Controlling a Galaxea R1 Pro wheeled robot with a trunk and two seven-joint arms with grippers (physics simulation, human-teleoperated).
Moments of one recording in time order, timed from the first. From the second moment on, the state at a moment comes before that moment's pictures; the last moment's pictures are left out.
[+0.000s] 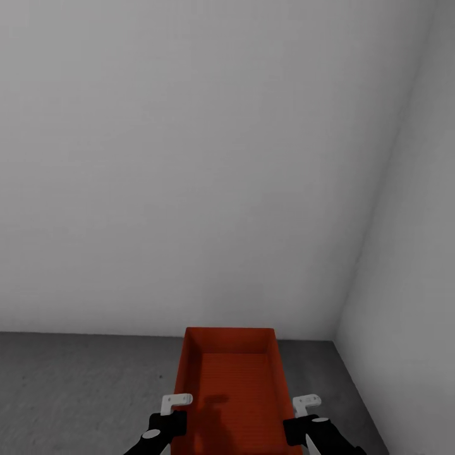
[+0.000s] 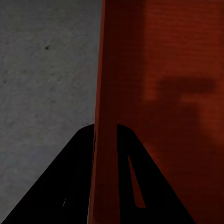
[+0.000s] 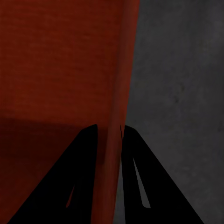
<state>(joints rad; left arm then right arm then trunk) -0.48 -0.14 -0.01 -0.23 0.04 -0.08 0.13 -0.43 0.02 0.09 -0.43 0.04 0.29 0.03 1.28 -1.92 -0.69</state>
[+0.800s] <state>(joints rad) -0.48 -0.14 -0.01 -0.23 0.04 -0.08 0.13 -0.43 0.02 0.08 -0.43 0.04 0.29 0.03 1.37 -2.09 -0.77</state>
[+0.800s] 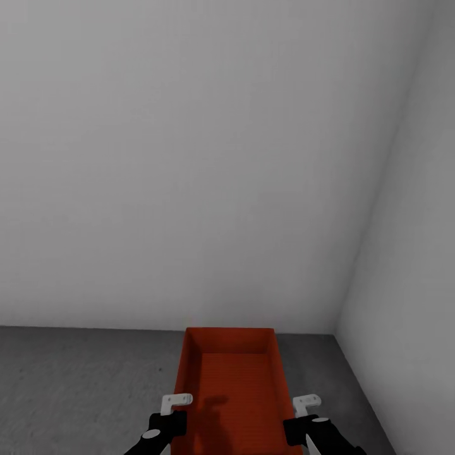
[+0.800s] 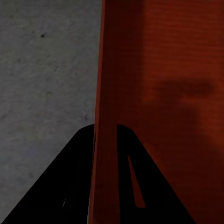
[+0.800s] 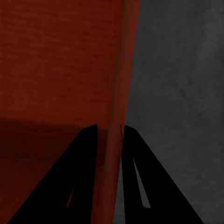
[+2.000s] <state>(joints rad) -0.48 -0.13 -0.01 -0.23 0.04 -0.08 0.13 -0.43 0.02 0.08 -0.43 0.04 0.29 0.03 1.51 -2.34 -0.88</state>
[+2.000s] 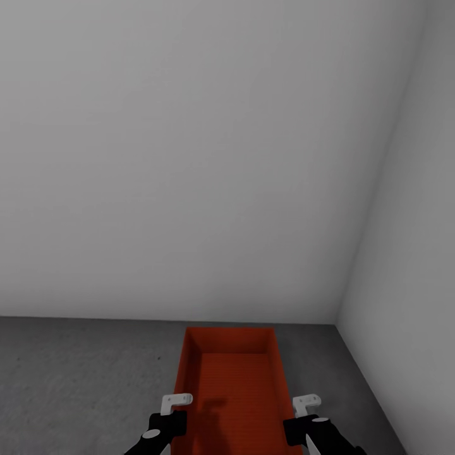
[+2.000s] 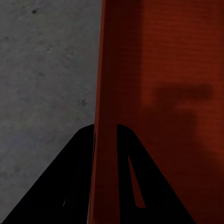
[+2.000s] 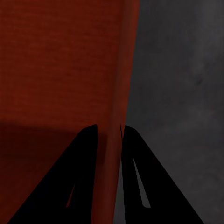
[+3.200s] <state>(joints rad) -0.48 -0.13 -0.01 -0.23 0.04 -0.08 0.13 -0.43 0.02 0.08 -0.43 0.04 0.29 0.03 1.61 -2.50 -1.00</state>
